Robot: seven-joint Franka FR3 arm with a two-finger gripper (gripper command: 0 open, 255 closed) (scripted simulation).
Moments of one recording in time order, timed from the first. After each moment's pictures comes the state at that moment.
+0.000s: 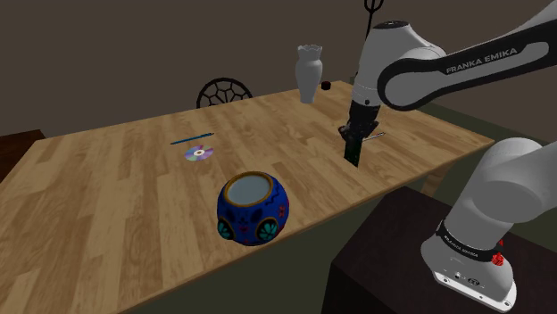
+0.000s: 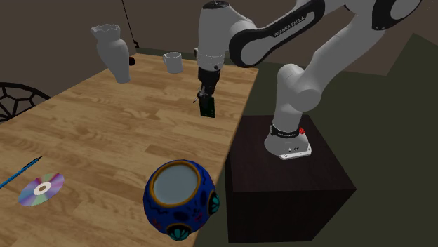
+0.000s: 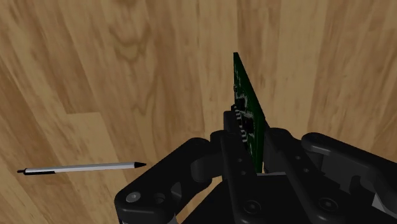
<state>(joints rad) -0.02 -0.72 0.14 -2.75 -0.01 2.16 0.48</state>
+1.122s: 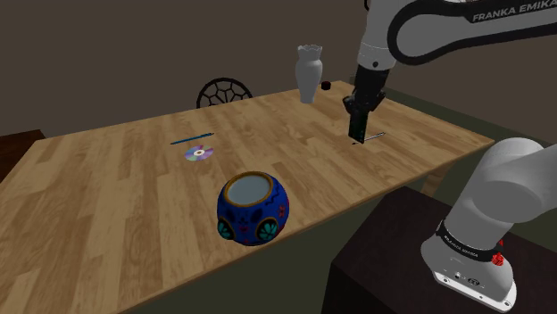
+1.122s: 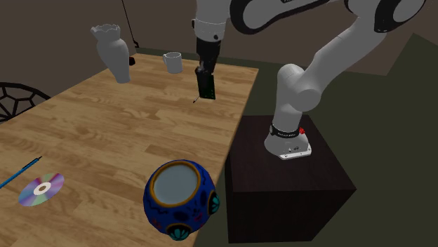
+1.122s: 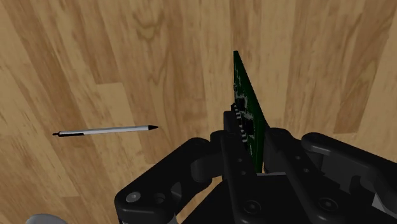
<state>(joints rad) -0.02 -0.77 0.12 -2.55 -0.01 1.91 0.46</state>
